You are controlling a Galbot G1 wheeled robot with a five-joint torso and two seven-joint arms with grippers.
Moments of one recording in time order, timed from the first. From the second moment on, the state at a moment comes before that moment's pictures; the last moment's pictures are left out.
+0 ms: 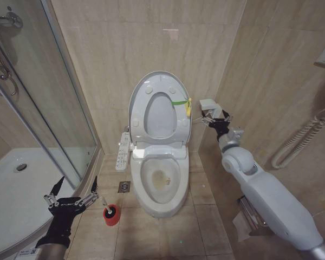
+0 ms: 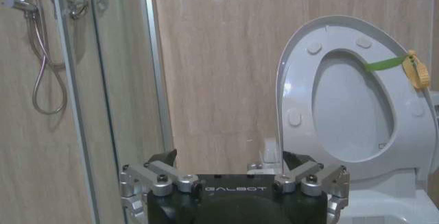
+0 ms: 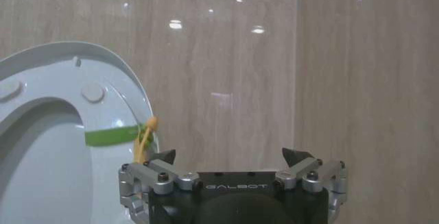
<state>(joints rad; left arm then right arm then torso) 1.85 -1.37 -0.69 -2.50 -0.15 0.07 -0.11 -0.71 0.91 0.22 1.80 0.66 -0.14 0.42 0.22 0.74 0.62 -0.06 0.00</state>
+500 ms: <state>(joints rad) 1.85 -1.37 -0.69 -2.50 -0.15 0.07 -0.11 -1.10 0.96 0.43 2.05 0.62 -0.13 0.40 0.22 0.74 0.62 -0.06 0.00</state>
